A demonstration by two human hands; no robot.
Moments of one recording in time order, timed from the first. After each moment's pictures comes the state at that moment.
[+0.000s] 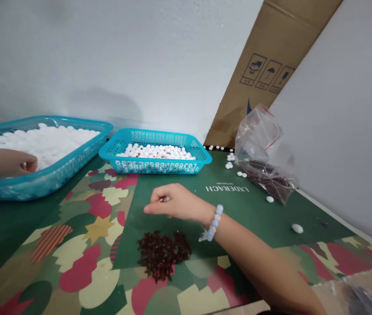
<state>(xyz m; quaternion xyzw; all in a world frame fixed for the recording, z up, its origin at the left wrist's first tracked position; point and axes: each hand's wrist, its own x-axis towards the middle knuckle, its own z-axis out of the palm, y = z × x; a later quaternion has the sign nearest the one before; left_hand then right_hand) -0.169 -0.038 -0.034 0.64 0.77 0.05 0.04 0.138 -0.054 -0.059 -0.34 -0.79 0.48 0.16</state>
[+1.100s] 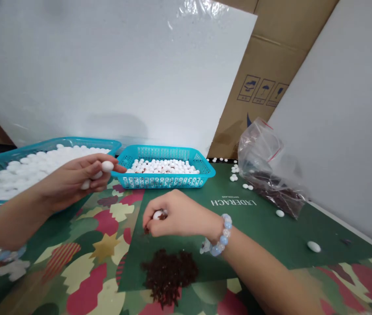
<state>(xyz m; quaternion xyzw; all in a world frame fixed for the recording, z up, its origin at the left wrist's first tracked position) -0.056 -0.064 -0.012 0.58 0.42 0.48 0.50 0.131 -0.063 -0.033 -0.30 -0.85 0.40 0.16</state>
